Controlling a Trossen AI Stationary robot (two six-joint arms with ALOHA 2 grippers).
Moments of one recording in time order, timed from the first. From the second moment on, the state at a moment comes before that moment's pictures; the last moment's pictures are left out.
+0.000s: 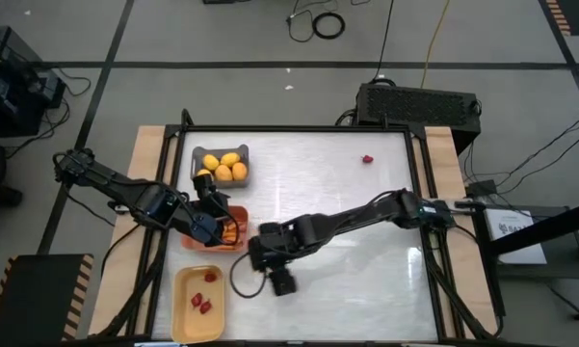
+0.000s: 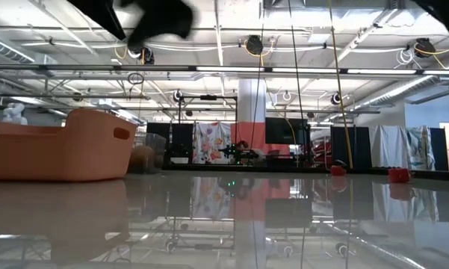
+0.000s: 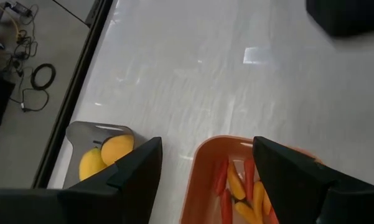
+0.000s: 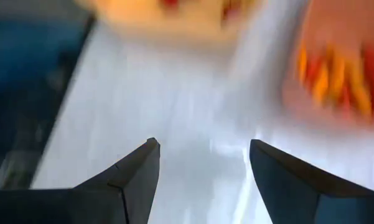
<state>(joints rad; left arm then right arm) -0.42 1.19 1.16 -1.06 -0.58 -0.39 0.27 2.30 2.24 -0.89 -0.08 0.05</state>
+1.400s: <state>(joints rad) -0.36 1.19 0.79 -0.27 -0.38 -0.20 0.04 1.09 0.62 -0.89 0.23 1.17</state>
